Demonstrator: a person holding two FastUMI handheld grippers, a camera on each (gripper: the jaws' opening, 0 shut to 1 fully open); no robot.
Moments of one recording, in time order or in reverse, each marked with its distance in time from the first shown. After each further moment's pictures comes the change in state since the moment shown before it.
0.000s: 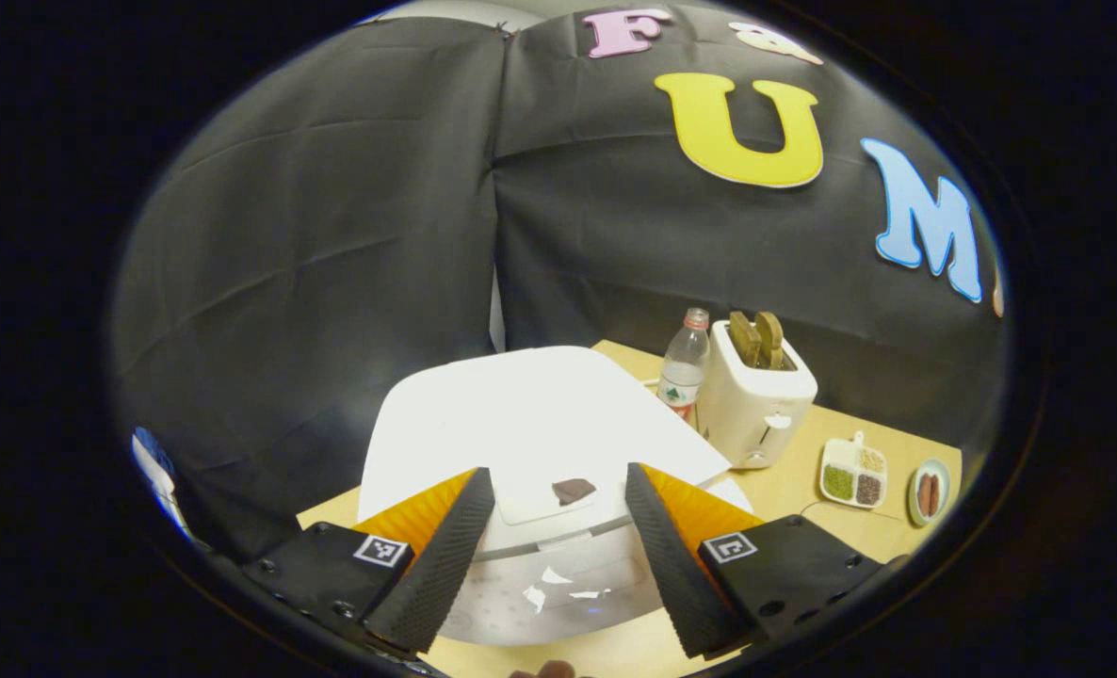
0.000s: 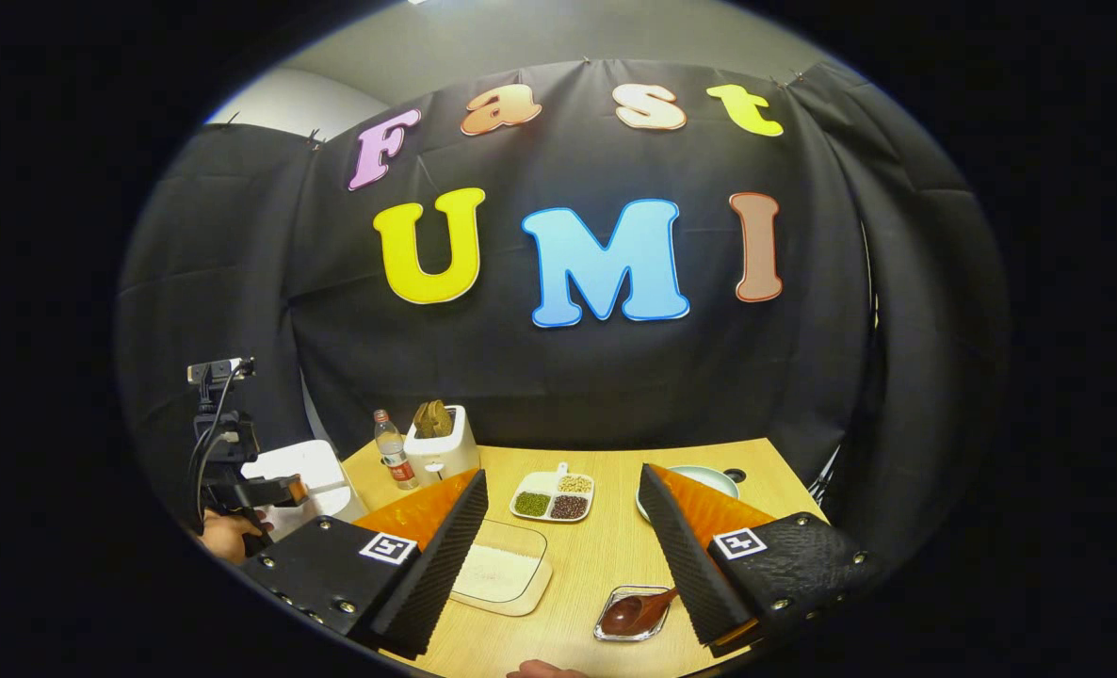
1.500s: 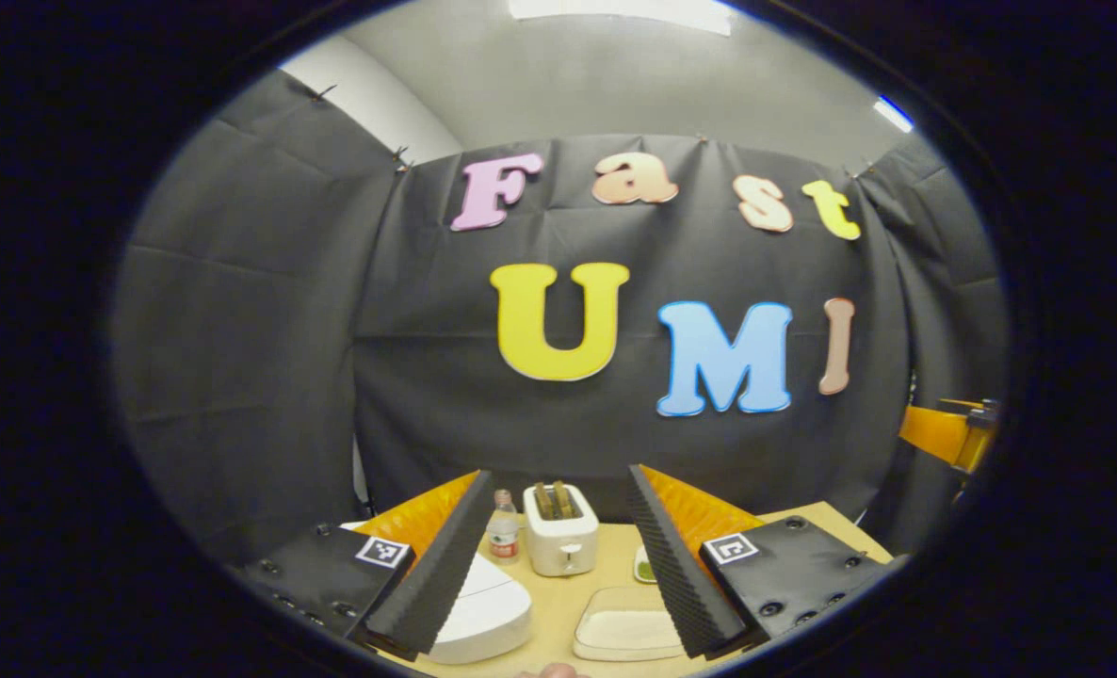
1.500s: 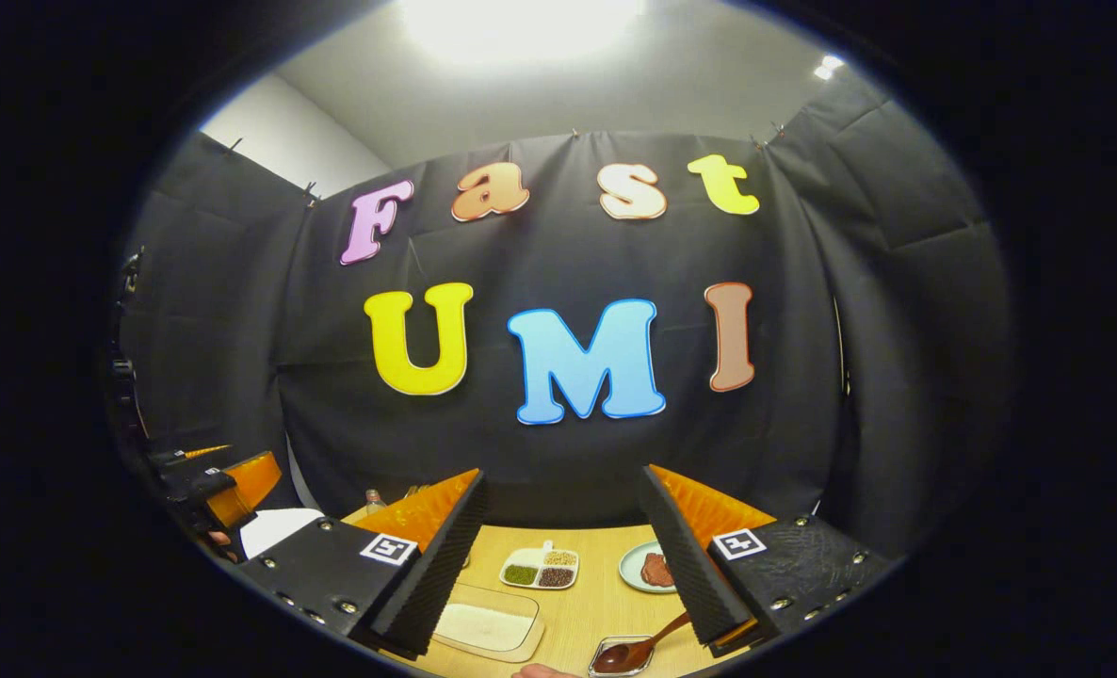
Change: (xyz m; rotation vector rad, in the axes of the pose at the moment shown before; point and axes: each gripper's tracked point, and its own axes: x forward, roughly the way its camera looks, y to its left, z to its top) left arm -0.134 -0.104 0.126 0.078 -0.538 -0.519; right arm -0.036 0.002 0.096 -0.007 -0.278 -0.066
